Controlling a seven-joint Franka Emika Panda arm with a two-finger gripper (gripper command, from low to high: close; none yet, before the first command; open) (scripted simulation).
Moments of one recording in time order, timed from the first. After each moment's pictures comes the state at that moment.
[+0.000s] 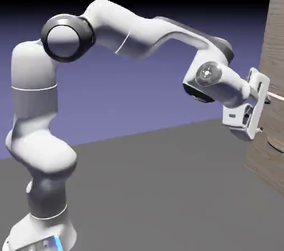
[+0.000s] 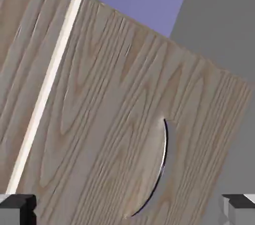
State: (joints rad) arm 0.52 0.14 -0.74 -1.99 1.49 2.86 0.56
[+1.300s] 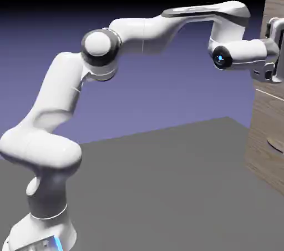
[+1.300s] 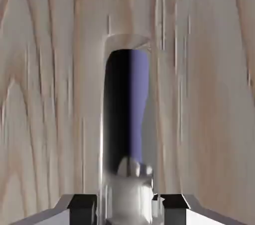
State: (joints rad) arm 0.84 0.59 -1.21 -1.49 2.42 2.74 0.46
